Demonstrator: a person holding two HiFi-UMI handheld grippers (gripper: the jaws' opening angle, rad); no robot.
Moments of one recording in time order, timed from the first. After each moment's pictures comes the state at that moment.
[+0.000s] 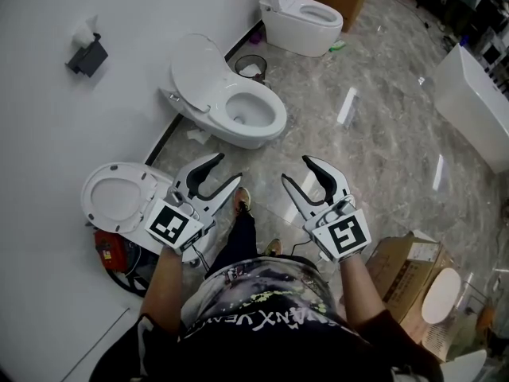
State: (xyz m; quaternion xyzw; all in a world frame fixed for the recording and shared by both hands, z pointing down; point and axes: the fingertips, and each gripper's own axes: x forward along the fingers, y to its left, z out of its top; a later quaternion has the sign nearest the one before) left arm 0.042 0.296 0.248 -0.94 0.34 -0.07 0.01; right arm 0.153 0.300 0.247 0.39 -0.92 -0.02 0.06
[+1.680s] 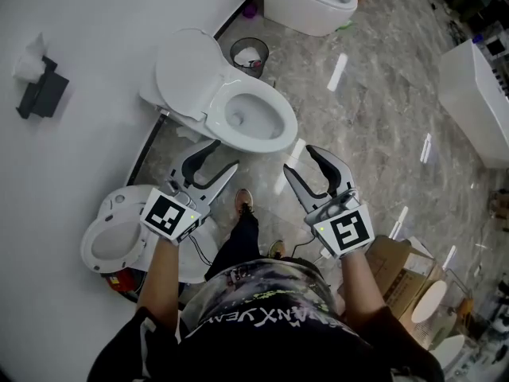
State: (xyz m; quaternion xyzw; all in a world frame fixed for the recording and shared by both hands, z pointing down) left arm -0.061 -0.002 0.322 -0.94 0.32 -0.07 -0.07; right arm 0.054 0.011 0.306 0.41 -0.90 0.03 0.13
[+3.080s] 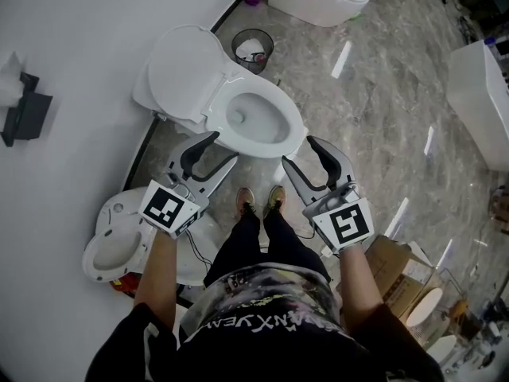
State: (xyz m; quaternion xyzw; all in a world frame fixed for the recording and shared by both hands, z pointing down) left arm -0.073 -0.099 0.375 -0.94 0.32 -0.09 -0.10; right arm 0.042 -0.090 0.355 0.41 -0.90 0.07 0.14
